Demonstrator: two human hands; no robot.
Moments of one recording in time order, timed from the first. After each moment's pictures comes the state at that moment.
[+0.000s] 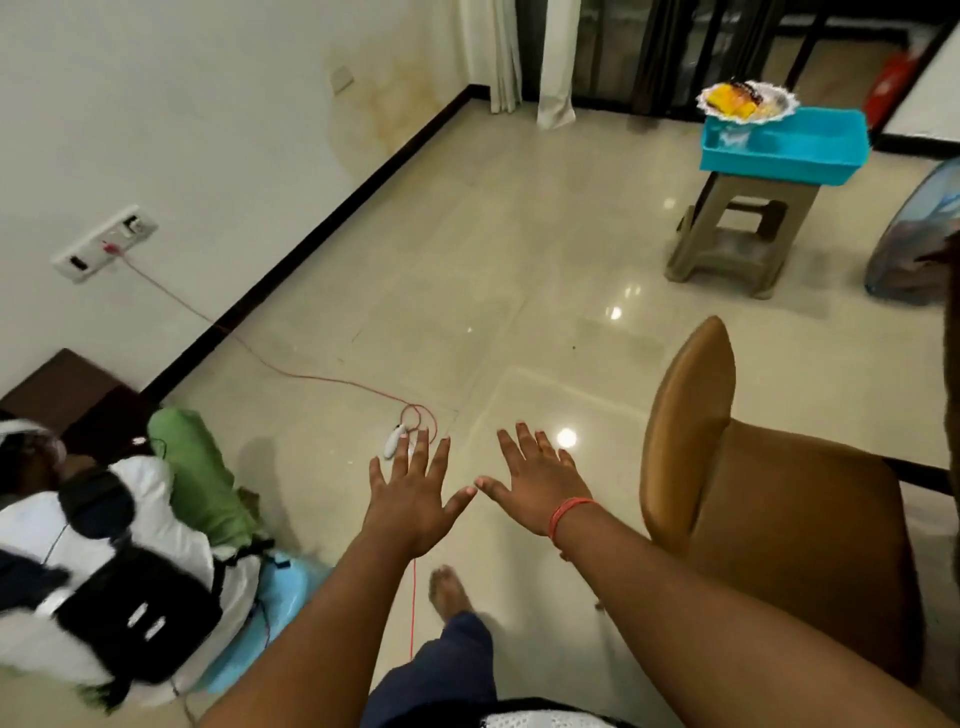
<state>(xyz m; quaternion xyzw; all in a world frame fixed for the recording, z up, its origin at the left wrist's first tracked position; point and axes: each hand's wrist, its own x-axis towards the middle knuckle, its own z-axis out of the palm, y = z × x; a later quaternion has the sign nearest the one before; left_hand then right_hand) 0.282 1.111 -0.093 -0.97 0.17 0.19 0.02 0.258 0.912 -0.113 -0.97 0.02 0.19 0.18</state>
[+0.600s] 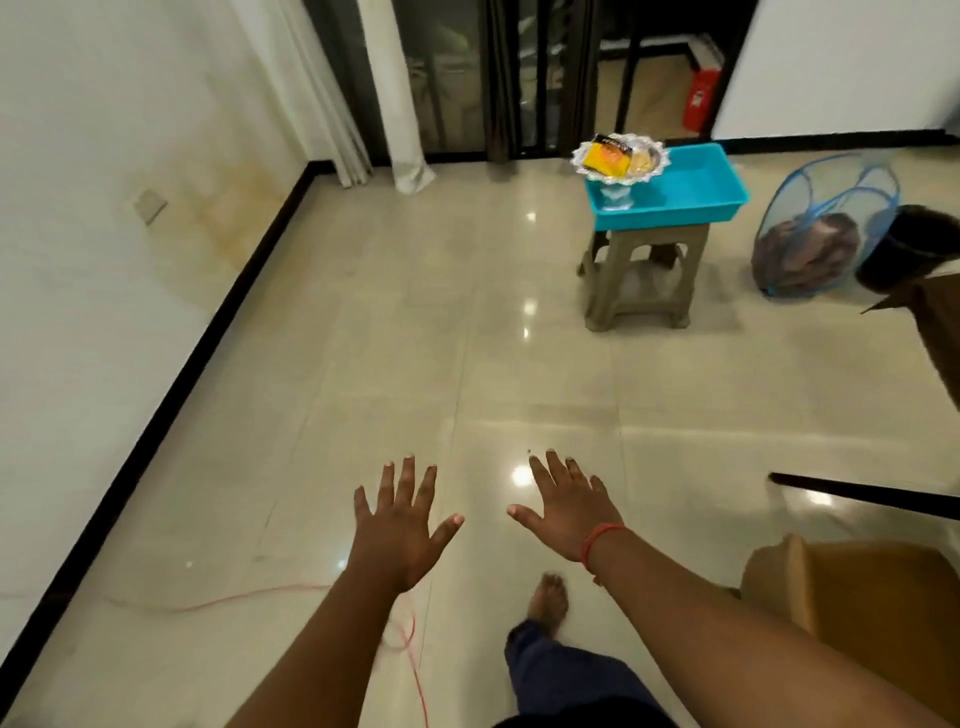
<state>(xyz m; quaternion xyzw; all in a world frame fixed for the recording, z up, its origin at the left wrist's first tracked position) 0.719 0.980 -0.087 -0.92 0.33 0.20 0.05 0.596 0.756 -0.124 -0.93 0.22 0.19 0.20</state>
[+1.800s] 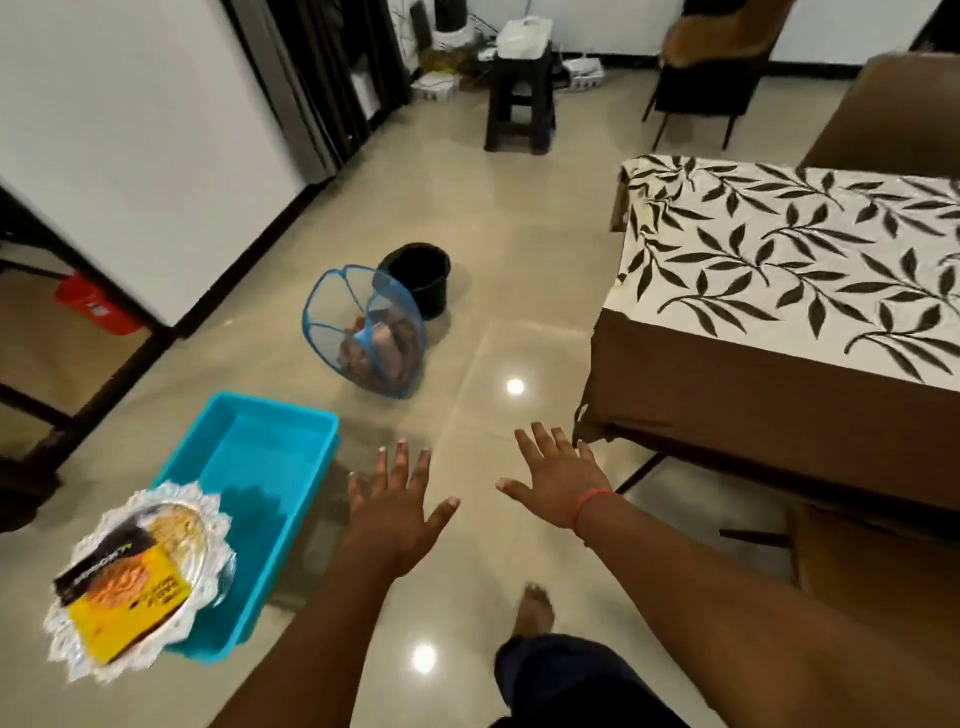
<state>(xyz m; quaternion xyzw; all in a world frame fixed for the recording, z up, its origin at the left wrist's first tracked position) 0.919 0.044 -0.072 -0.53 0.82 0.12 0.15 0.676 0.092 -0.105 -0.63 0.73 0.05 0.24</state>
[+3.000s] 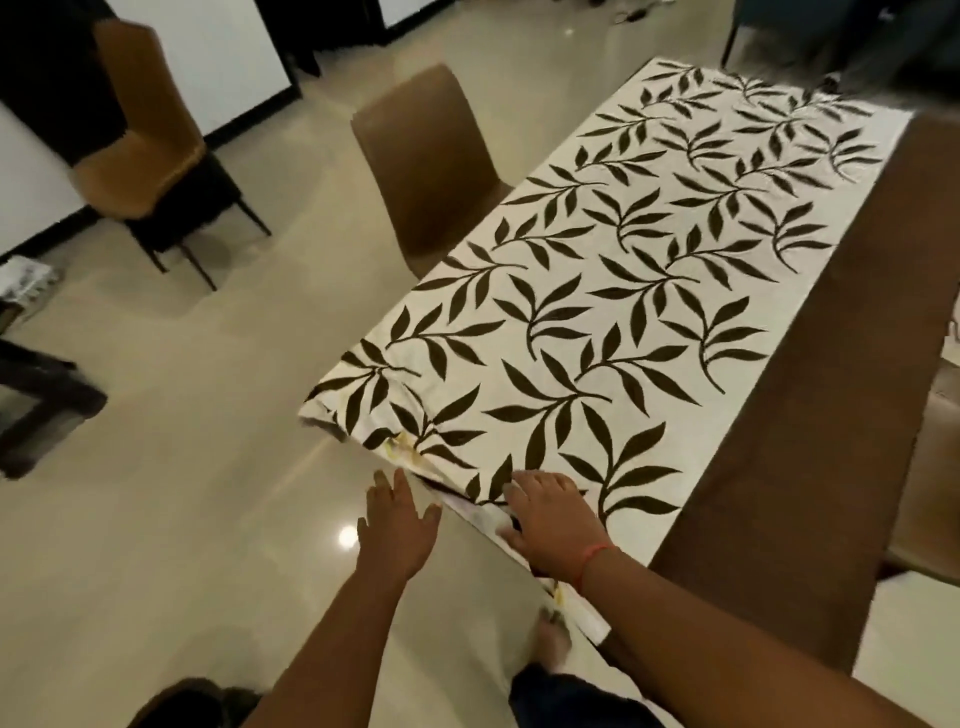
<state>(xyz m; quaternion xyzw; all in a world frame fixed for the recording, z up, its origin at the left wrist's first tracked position) 0.342 -0.451 -0.113 -0.14 0.95 0.17 0.23 0.342 -0.228 -0.112 -0.20 0.96 -0.09 0.14</state>
